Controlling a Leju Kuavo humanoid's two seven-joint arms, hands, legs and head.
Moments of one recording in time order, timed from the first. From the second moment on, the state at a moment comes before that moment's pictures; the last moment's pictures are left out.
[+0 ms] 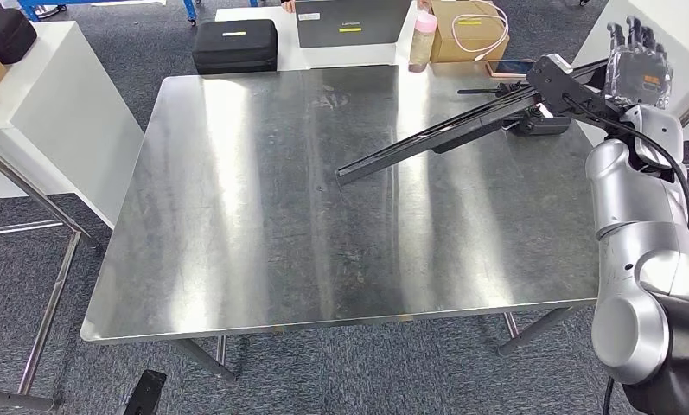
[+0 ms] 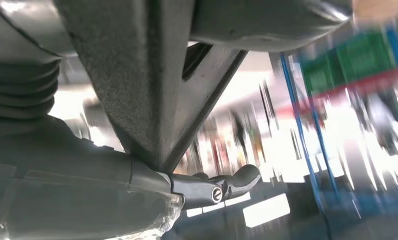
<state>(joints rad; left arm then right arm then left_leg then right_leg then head) -0.13 -0.10 0.73 -0.21 -0.94 0.22 -0.33 -1.08 -0.26 -0.12 -0.31 1.37 -0.11 -0.04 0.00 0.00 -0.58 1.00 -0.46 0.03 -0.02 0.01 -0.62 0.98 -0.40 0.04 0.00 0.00</state>
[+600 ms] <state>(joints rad) -0.13 -0.09 0.73 -0.21 -0.94 0.22 -0.33 -1.13 -0.29 -0.16 -0.30 1.39 0.05 0.02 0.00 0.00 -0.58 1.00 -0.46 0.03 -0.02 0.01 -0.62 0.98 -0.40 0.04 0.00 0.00</state>
